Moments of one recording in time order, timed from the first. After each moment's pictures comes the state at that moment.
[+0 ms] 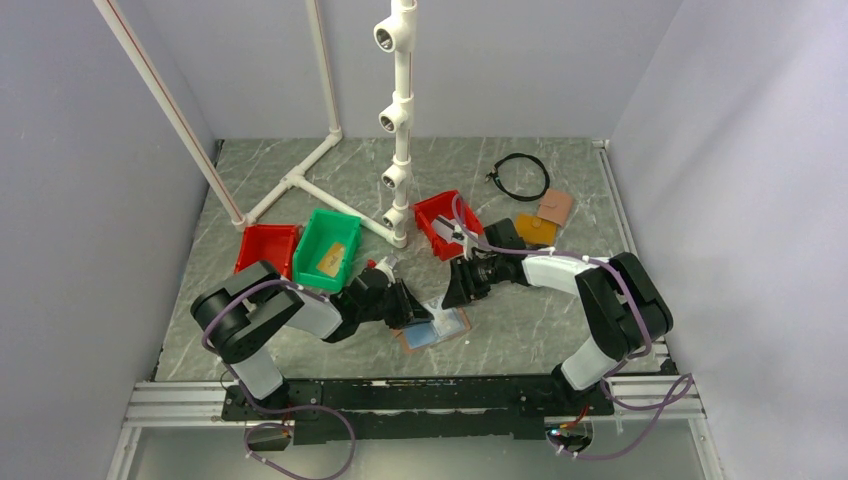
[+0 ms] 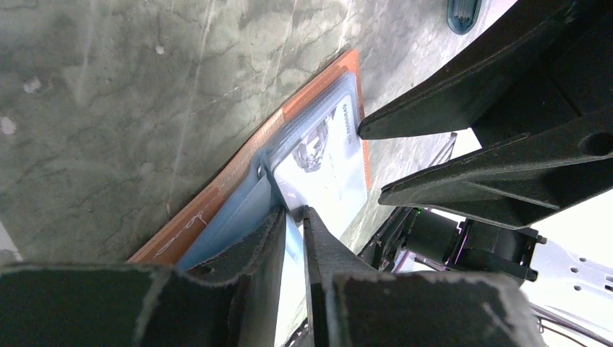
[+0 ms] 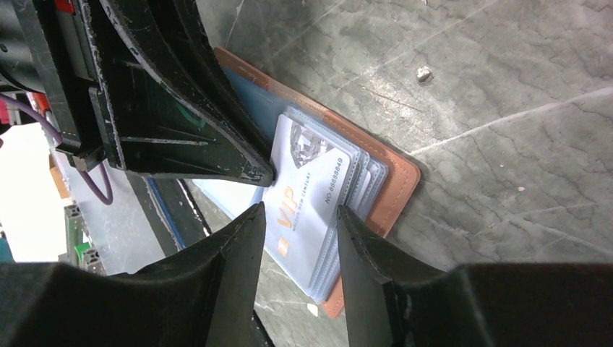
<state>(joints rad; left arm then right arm) -0.84 1.68 0.43 0.67 0.25 -1.22 0.45 1.60 0.72 -0.16 -0.78 0.15</state>
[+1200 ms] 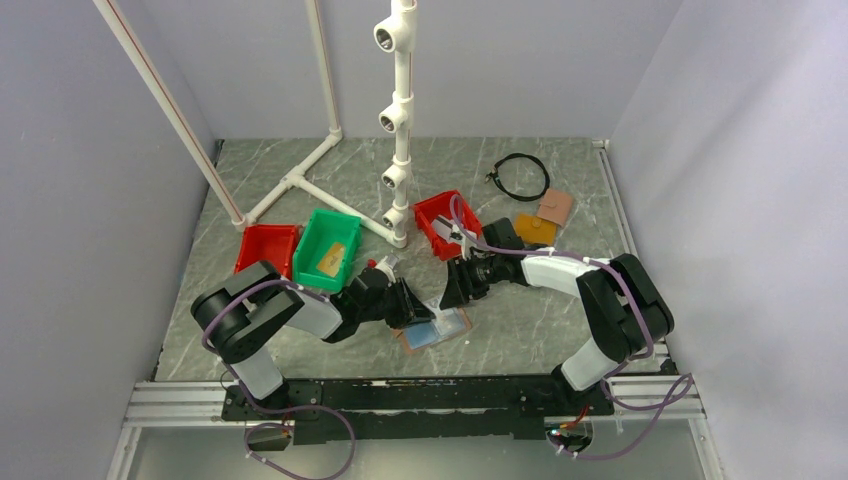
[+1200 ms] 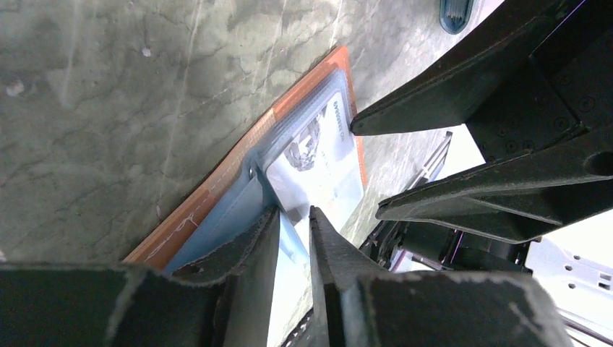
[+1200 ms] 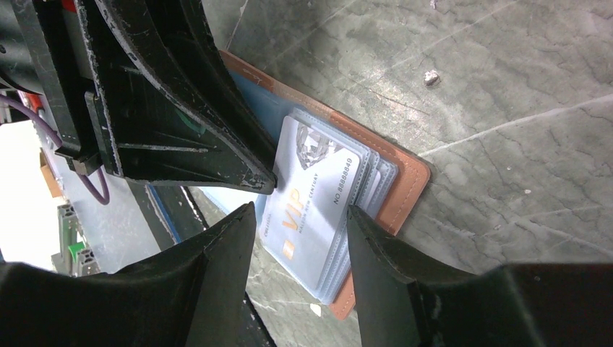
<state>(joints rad) -0.84 1.68 0.43 0.69 0.25 -1.22 0.46 1.58 0.73 -0.18 -0.75 0.15</state>
